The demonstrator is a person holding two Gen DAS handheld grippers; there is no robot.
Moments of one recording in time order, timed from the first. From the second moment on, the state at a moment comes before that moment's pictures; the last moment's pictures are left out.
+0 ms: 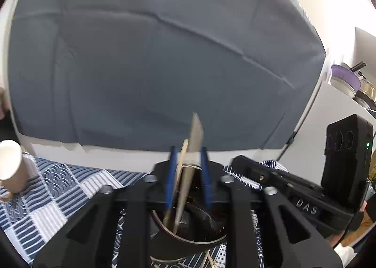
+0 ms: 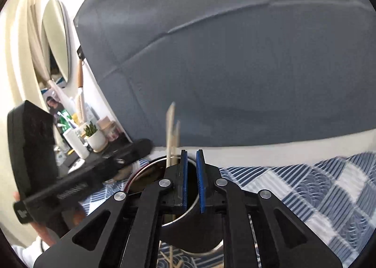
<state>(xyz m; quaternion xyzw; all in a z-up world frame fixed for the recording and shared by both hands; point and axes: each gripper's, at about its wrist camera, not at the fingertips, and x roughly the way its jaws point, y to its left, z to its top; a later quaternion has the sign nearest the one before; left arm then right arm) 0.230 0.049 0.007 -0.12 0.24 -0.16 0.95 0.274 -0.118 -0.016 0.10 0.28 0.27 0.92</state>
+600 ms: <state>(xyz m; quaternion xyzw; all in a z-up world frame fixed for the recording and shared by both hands) 0.127 0.085 0.092 -0.11 0.25 -0.09 0.96 0.175 -0.160 0.097 0.07 0.26 0.23 0.94</state>
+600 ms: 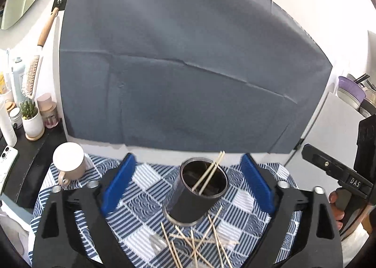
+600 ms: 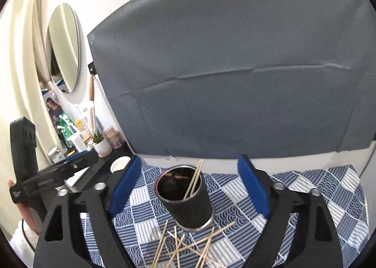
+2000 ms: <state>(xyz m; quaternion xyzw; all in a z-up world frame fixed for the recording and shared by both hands) 0.100 0.056 -0.139 -0.03 0.52 -0.02 0.85 0.147 -0.157 -0.148 0.01 0.56 0.17 0.81</state>
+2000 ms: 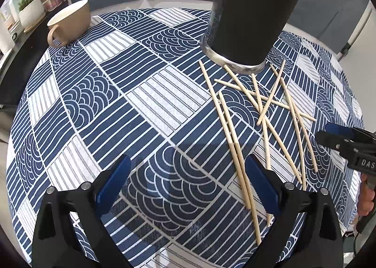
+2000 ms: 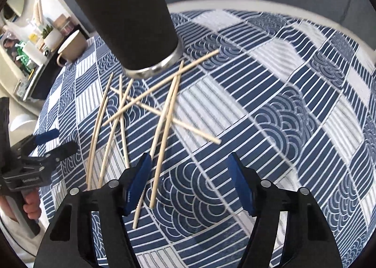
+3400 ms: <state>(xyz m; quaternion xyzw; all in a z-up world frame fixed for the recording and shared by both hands) 0.132 0.094 -0.161 -0.03 0.62 0.03 0.78 0.142 -0.162 -0.153 -0.06 0.61 0.10 0.79</state>
